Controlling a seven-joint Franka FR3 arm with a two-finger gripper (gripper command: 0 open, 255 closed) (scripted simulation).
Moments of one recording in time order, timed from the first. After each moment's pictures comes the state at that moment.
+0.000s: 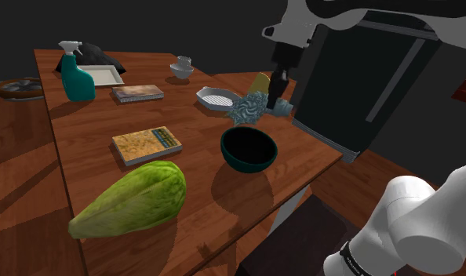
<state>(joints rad) 0.27 -0.36 -0.16 -2.00 0.10 1.61 -0.64</state>
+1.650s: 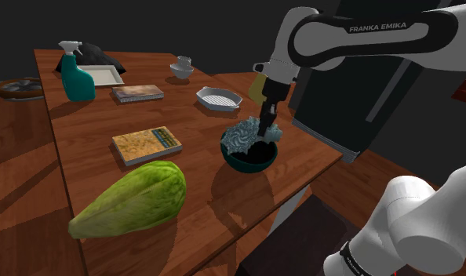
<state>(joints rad) 0.27 -0.36 -0.15 -2.25 0.10 1.86 -0.65</state>
